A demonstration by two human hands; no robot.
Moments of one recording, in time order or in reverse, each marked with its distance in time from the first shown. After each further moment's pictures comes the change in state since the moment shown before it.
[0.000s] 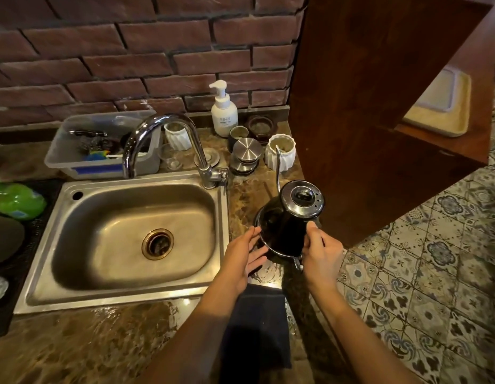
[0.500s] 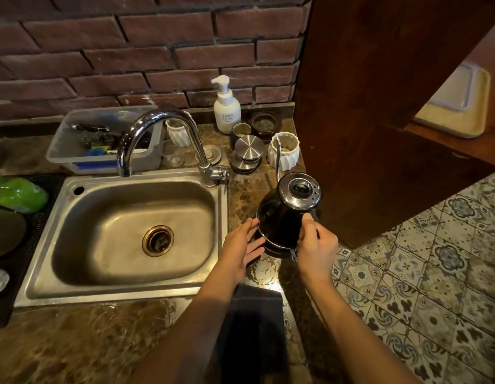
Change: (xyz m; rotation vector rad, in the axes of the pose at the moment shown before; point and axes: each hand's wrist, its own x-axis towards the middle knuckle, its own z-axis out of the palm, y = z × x) left_hand 0.022 0.011 0.007 0.014 0.023 0.042; right_hand 0.021 -0.003 0.013 0.012 -0.040 0.018
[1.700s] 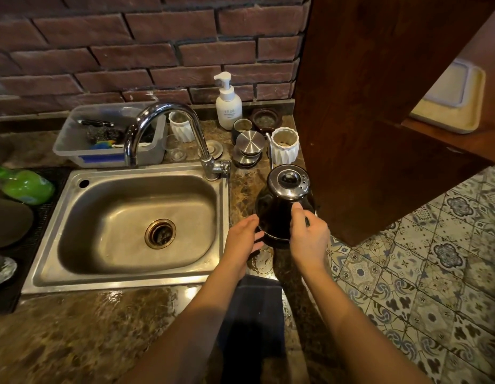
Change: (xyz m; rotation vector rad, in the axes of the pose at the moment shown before) left_hand -0.021 -0.010 0.006 0.142 0.070 0.138; right_hand -0.007 -0.003 0.003 -0.123 -0.051 -0.050
